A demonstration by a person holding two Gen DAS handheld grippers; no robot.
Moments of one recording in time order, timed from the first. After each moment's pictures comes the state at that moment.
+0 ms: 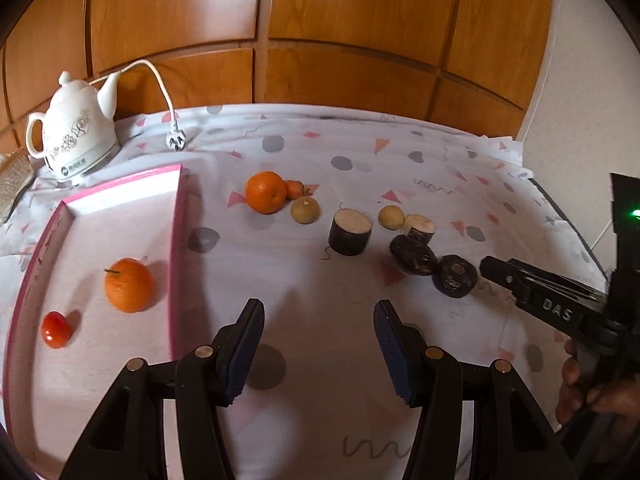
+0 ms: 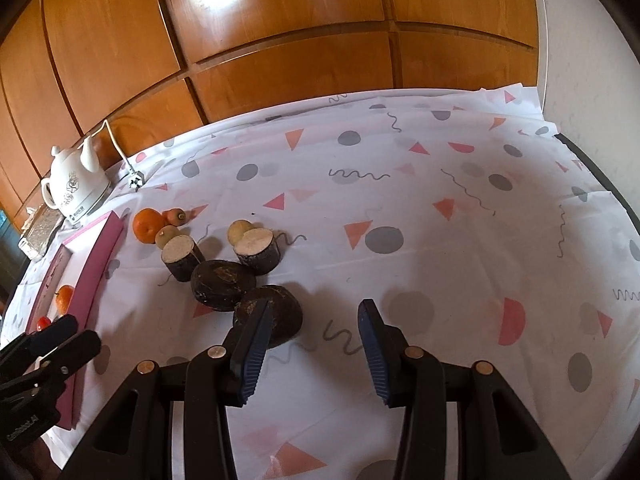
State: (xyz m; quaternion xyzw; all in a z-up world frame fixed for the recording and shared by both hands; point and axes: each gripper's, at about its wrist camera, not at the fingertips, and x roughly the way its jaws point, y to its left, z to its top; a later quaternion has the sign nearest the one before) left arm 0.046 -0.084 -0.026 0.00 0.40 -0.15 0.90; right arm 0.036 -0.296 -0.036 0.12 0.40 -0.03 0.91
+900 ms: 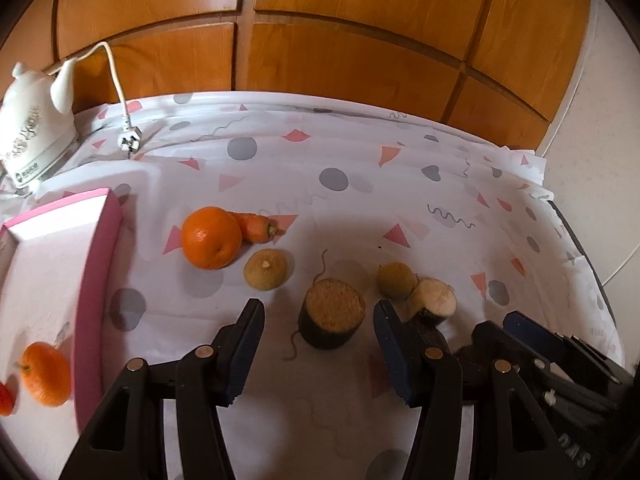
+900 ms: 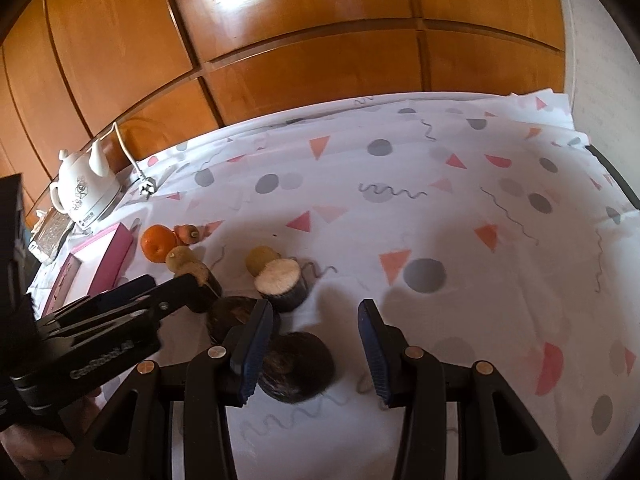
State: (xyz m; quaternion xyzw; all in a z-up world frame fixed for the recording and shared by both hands) left arm 0.139 -0.130 -0.044 -0.02 0.43 -0.16 0.89; right arm 0.075 -0.287 -0.035 0.12 0.40 0.00 0.91
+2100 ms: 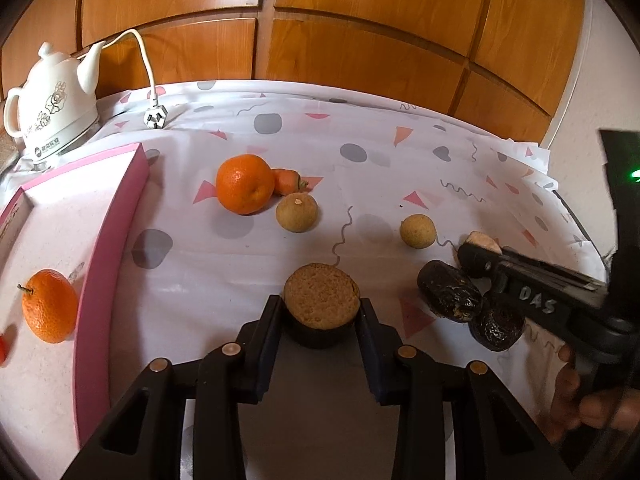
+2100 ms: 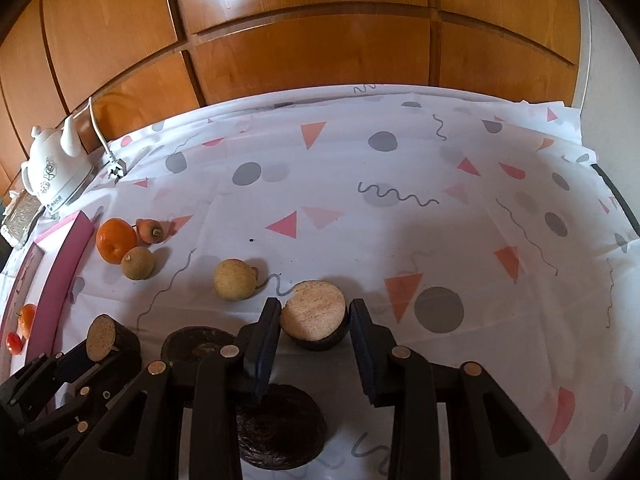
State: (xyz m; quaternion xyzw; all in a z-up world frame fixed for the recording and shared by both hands) left arm 0.101 -0.108 -0.068 -0.02 0.41 -0.14 0.90; right arm 0.114 -0.285 -0.061 0.08 0.43 -0.03 0.90
